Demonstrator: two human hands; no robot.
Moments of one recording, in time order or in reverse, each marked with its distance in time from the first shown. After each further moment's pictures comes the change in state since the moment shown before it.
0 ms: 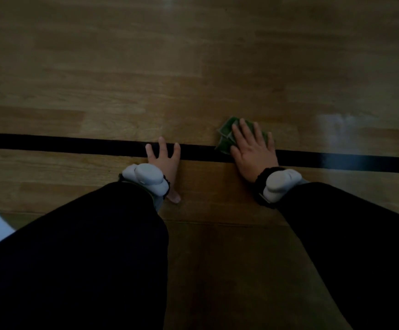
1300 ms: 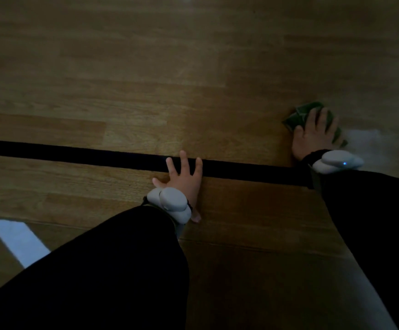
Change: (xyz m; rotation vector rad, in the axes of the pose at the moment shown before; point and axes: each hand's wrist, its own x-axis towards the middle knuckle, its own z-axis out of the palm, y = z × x) left_hand 0.010 0.001 -0.002 -0.110 -0.077 -0.033; right_hand 0.069 0.061 -0.031 0.154 0.099 0.453
